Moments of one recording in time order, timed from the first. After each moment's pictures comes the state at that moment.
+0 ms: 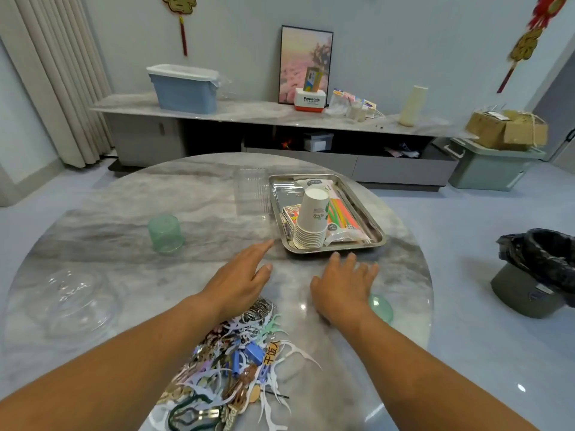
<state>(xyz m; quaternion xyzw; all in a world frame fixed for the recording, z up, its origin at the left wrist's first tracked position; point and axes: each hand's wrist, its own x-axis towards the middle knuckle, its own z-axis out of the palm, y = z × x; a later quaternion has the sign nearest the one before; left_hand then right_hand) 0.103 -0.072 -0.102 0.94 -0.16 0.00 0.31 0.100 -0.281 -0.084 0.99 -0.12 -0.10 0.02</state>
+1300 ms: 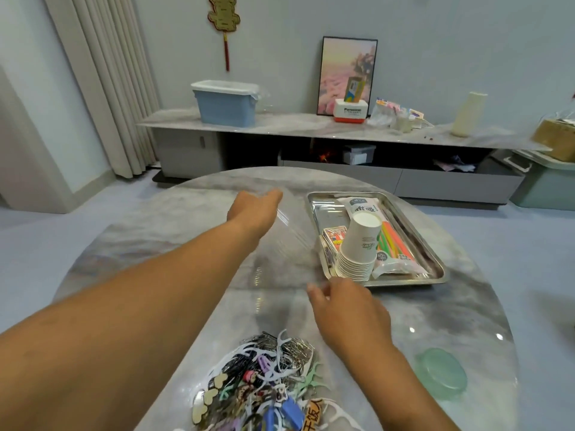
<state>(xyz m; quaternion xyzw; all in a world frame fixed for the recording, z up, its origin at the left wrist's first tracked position) 0.213 -0.051 0.003 0.78 0.22 0.05 0.58 0.097 -0.216 -0.038 0.98 -0.03 -0.02 -0.20</state>
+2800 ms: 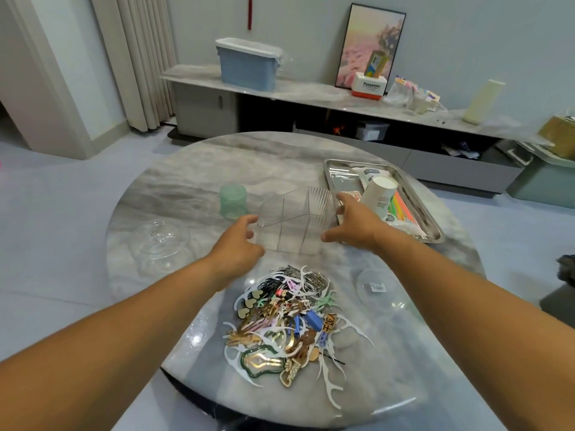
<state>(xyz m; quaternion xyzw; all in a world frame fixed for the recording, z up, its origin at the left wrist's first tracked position) 0.061 0.017 -0.077 0.82 0.12 -0.03 0.55 0.147 -0.217 -0.028 0.93 0.08 -0.12 -0.33</state>
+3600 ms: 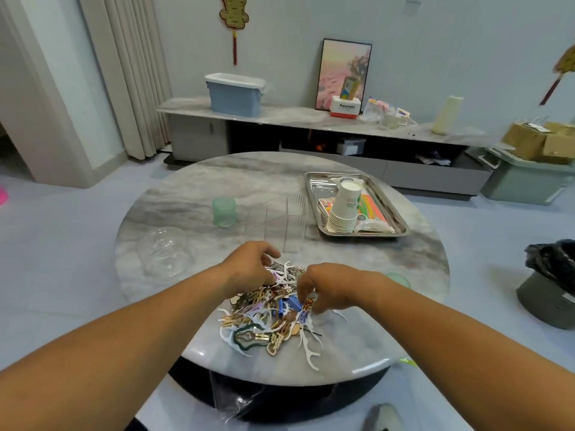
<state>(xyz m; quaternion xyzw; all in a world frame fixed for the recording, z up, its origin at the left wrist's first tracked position) 0.002 -0.030 -0.037 0.89 0.02 -0.11 0.44 0.032 -0.231 -0.039 0.92 0.33 -0.22 0.00</state>
